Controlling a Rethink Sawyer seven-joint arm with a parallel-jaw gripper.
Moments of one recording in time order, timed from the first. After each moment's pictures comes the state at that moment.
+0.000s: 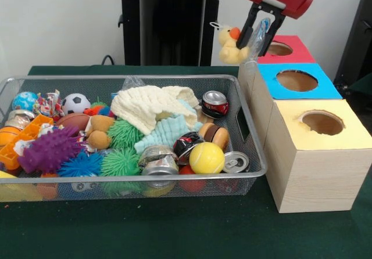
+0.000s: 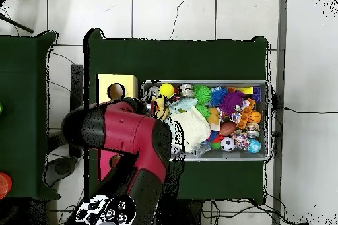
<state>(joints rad) 0.37 -0.56 -0.61 1.48 0.27 0.59 1.58</state>
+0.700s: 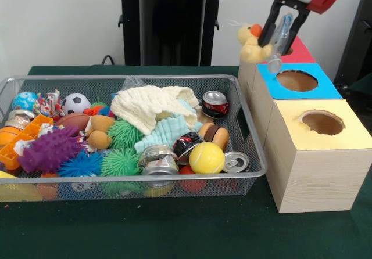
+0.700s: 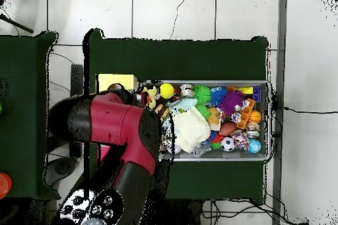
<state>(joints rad) 0.38 -0.55 -0.62 1.40 0.27 0.62 1.58</state>
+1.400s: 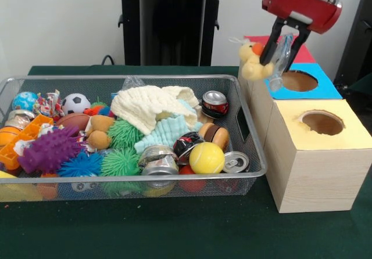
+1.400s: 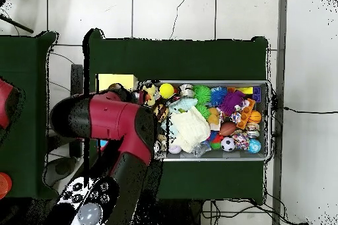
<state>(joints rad) 0.39 -0.48 -0.62 1.38 0.27 0.57 1.58</state>
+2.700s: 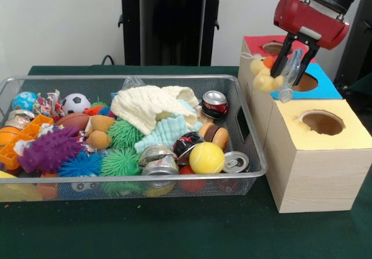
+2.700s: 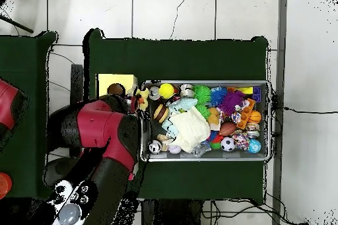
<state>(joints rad) 0.48 -0.42 -0.66 1.42 0.28 0.46 1.73</state>
